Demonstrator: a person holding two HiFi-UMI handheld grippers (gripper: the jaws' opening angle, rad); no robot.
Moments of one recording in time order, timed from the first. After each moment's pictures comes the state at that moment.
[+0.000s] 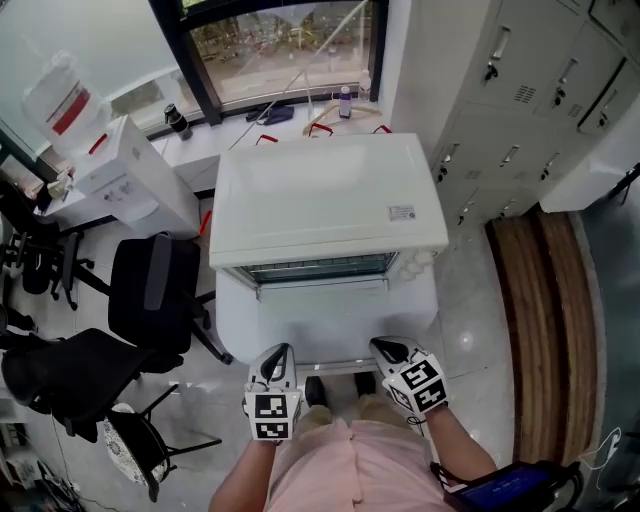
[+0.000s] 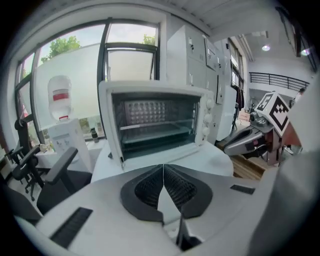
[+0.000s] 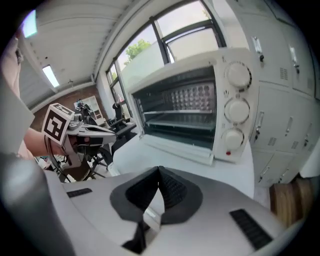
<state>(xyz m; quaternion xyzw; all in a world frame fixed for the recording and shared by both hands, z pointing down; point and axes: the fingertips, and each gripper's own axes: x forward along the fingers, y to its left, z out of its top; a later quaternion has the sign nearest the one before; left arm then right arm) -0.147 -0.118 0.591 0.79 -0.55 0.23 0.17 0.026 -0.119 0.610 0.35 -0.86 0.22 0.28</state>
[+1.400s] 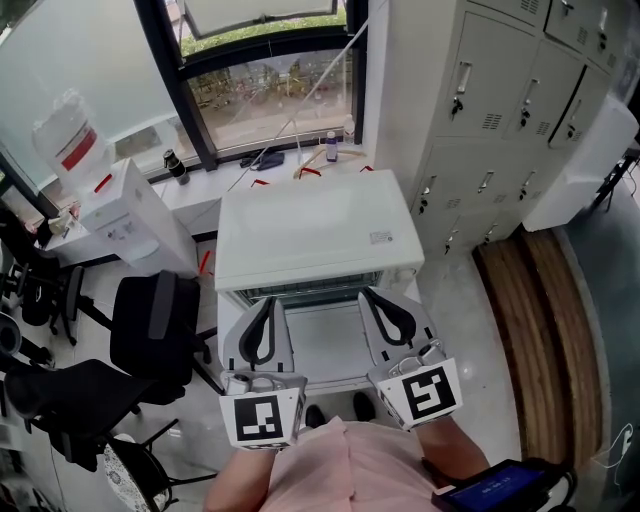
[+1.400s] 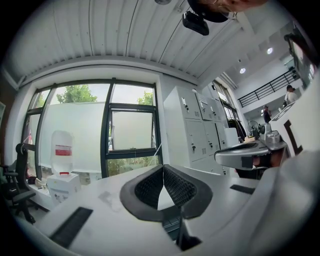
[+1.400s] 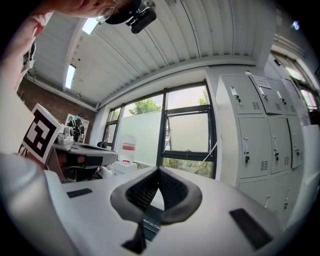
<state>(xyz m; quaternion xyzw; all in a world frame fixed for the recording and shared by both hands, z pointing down) -0.121 -0.177 0.321 0.80 -0.60 0.01 -0.03 0.000 -0.178 0.323 0.49 -0.87 -0.05 0.03</state>
